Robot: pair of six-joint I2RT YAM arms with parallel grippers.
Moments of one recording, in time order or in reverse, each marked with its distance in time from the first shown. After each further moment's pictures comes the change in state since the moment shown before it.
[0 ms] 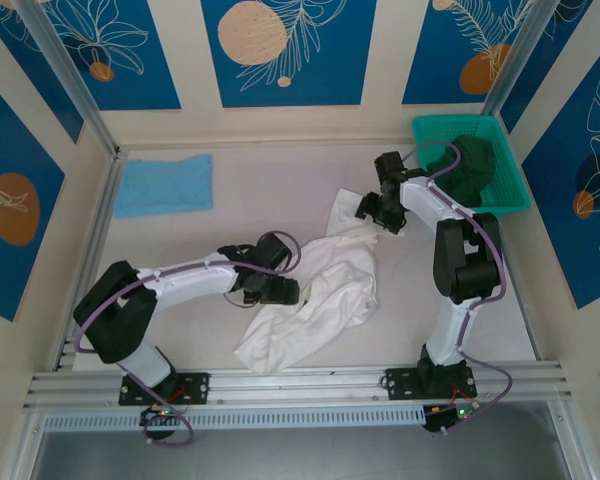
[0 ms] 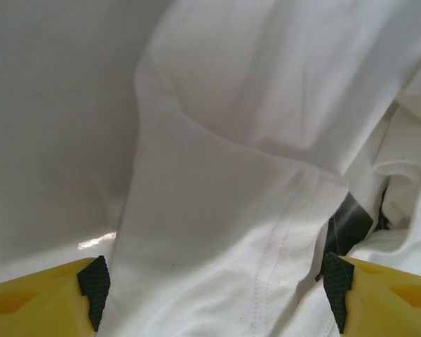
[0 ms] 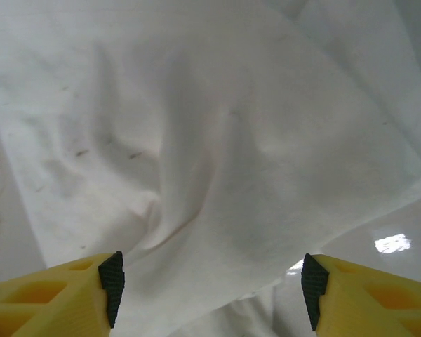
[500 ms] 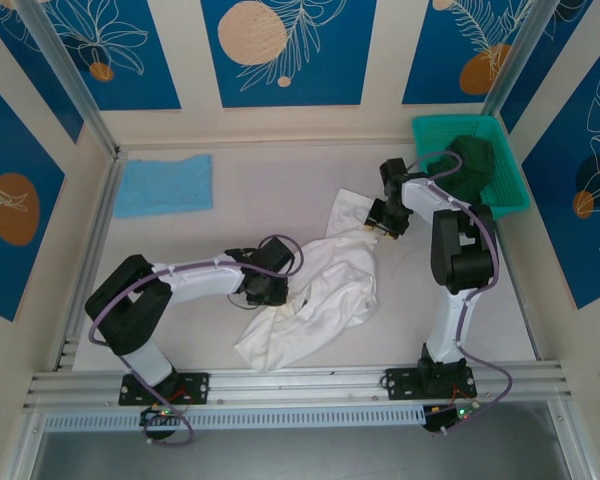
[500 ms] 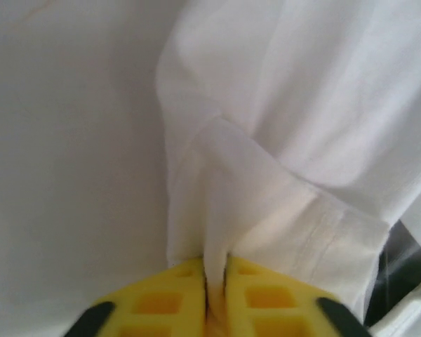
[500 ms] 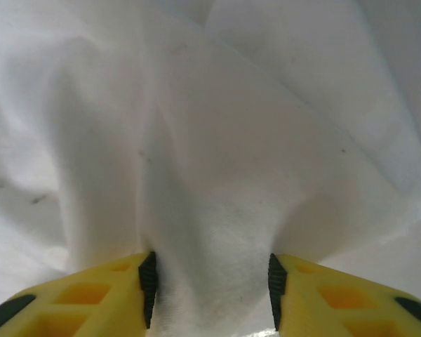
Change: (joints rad) left arm -0.001 0.071 -0.012 0.062 -0.043 -0.005; right arm -0.041 0.087 -0.005 0.007 -0.010 0.012
